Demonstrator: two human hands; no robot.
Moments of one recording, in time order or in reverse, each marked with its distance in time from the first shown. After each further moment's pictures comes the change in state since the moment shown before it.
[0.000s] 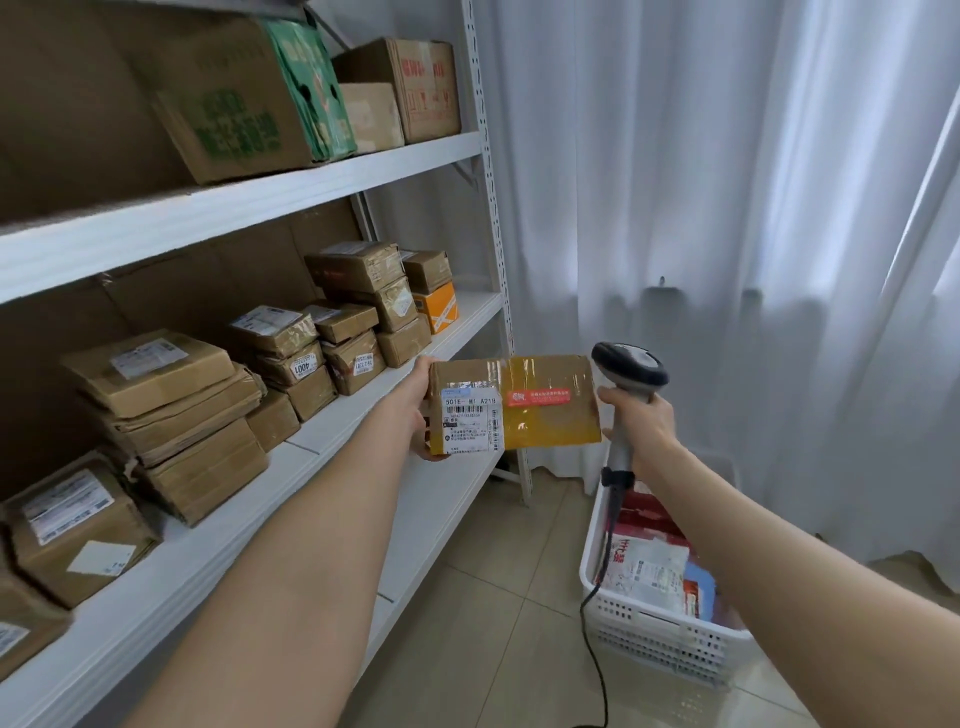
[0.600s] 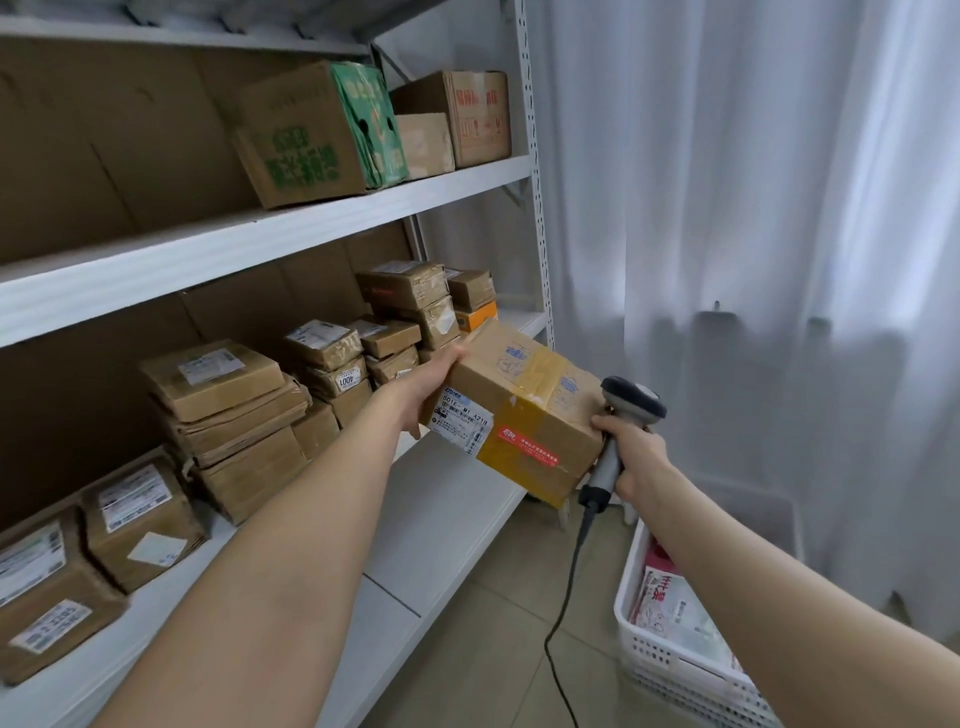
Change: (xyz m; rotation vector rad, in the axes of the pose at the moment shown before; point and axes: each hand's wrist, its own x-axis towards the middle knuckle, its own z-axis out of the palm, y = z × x) left_hand -0.032 0.034 -0.023 0.446 0.050 0.312; right_hand 0.013 0.004 0.043 0.262 -0.150 0.289
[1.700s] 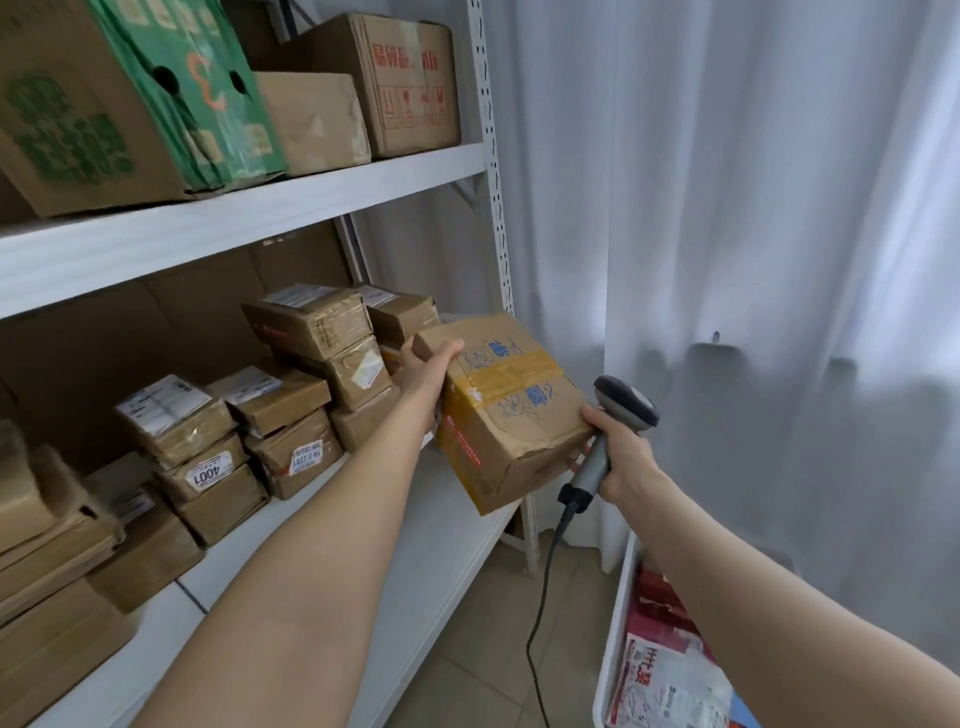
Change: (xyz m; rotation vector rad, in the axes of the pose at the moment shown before) left_hand 0.260 0.100 0.071 -0.431 0.285 0.207; right_hand 0.233 -0.080 0.043 0.169 -0.011 -0.004
